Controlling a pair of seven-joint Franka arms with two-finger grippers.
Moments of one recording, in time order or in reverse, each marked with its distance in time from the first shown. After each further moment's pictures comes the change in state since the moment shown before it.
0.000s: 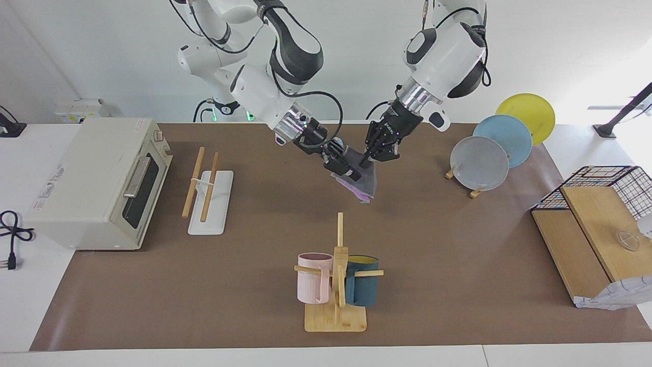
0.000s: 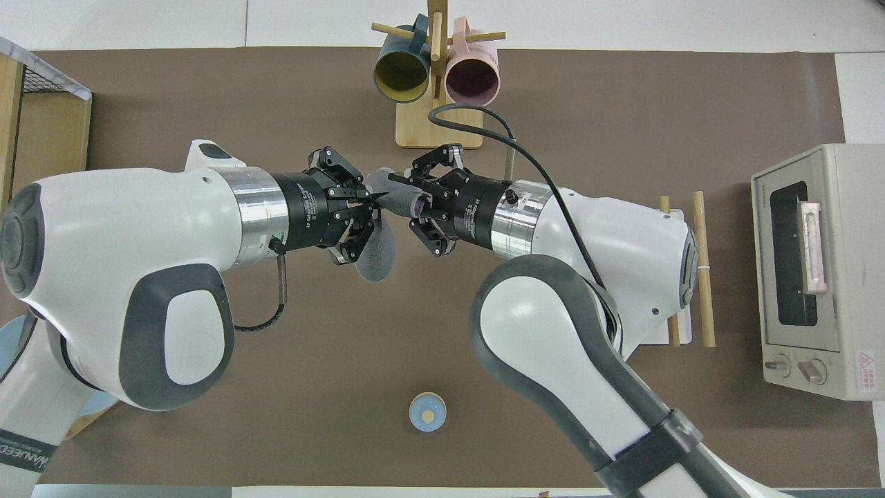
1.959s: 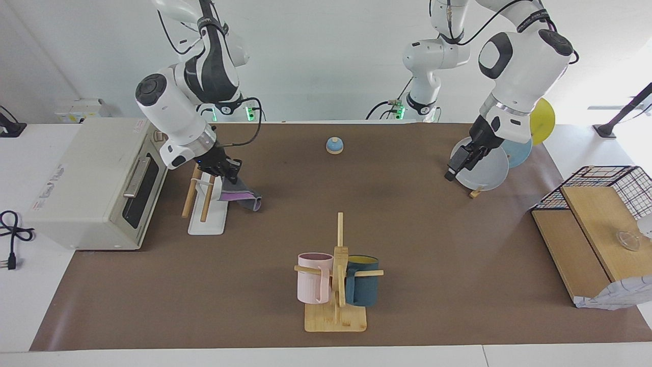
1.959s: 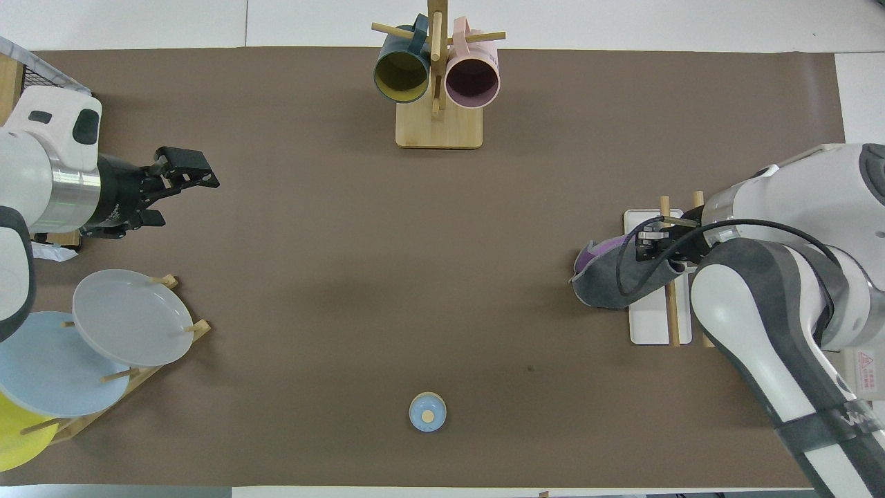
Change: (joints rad) left arm 0.318 -0.013 0.024 0.067 0.416 -0.359 1.337; right arm -0.488 -0.174 -0.023 -0.214 -0.996 -0.646 -0.953
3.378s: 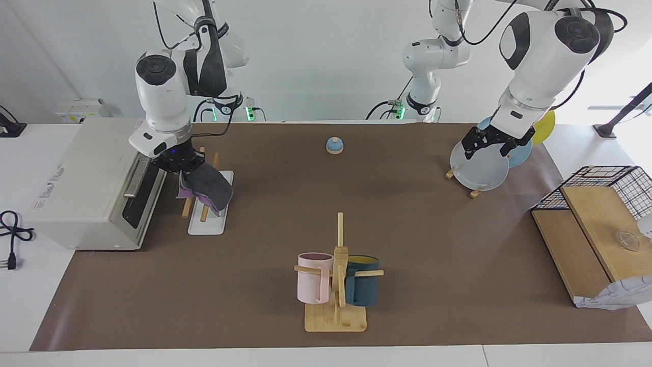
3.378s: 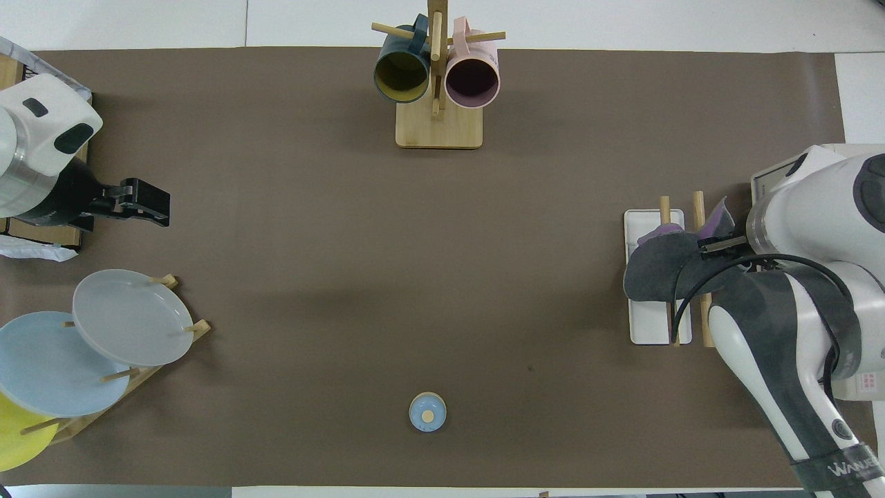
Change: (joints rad) left arm -0.047 0.076 0.082 0.240 0.171 -0.371 0.370; right arm -0.039 -0.065 0.020 0.006 -0.424 -0.027 -0.228
